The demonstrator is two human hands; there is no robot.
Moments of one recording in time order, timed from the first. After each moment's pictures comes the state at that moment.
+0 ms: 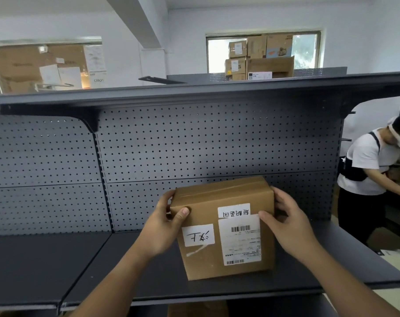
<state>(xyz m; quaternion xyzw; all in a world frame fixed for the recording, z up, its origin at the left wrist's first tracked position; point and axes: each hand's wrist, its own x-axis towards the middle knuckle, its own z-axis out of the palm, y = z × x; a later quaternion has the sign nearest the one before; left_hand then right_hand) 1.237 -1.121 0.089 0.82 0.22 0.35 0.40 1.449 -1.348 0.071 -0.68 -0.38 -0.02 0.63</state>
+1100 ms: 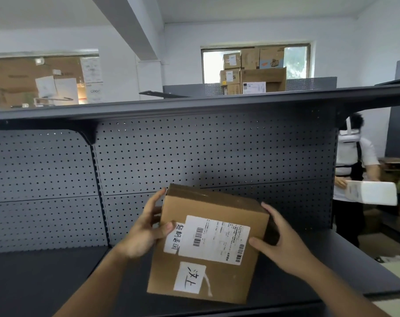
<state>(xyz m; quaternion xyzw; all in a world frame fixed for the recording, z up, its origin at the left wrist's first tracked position) 1.222 -1.074 0.106 0.76 0.09 0.28 0.57 1.449 -1.347 0.060 -0.74 -0.44 0.02 0.52</state>
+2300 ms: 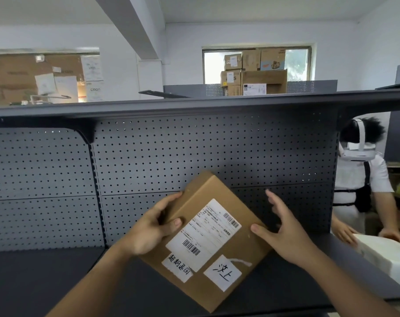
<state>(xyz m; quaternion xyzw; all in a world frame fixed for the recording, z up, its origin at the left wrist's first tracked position) 1.232 -1.082 0.122 0.84 0.08 0.25 0.47 1.461 -1.339 0.086 -0.73 -0.42 -0.01 0.54</state>
